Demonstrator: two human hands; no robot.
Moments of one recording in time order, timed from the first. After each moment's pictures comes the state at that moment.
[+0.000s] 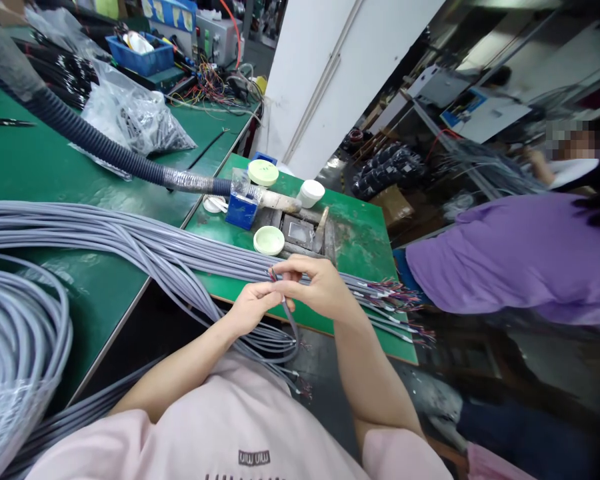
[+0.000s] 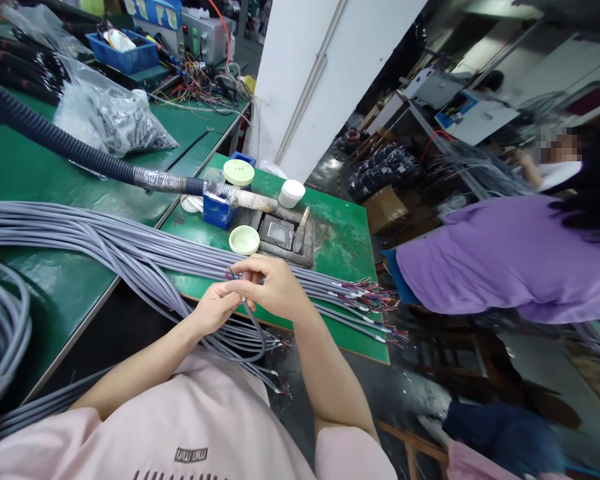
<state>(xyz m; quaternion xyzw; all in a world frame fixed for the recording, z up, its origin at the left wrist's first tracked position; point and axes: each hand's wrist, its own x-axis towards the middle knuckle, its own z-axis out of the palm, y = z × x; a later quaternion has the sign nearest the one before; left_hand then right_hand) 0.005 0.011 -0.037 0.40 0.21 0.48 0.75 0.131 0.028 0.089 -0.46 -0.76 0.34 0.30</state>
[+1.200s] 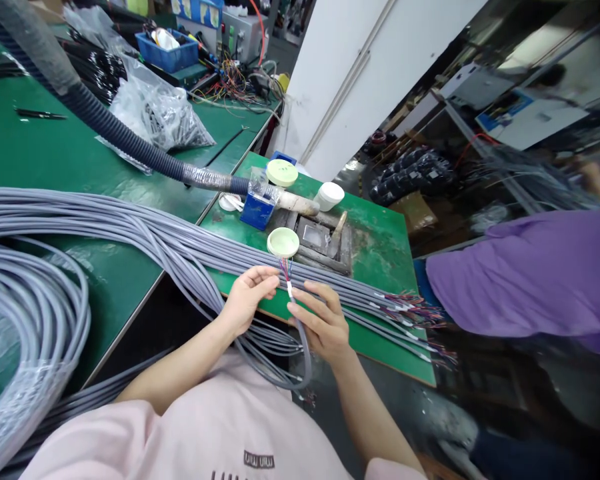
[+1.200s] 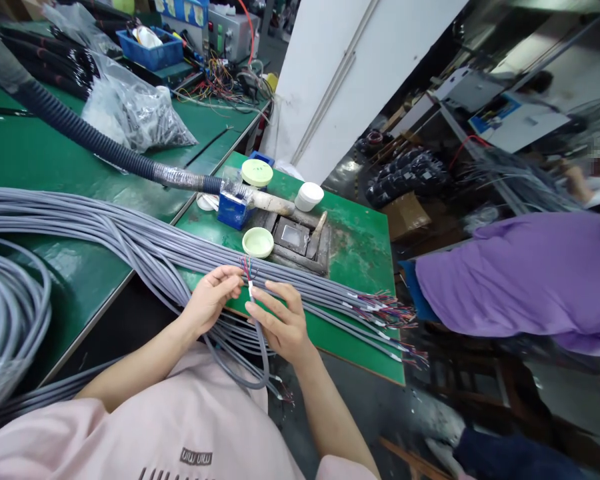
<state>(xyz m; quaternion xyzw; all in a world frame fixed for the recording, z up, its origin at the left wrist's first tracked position) -0.017 0.013 -0.006 0.23 0.35 0.56 0.72 0.163 -0.006 0.003 -0.30 -0.87 0.00 0.40</state>
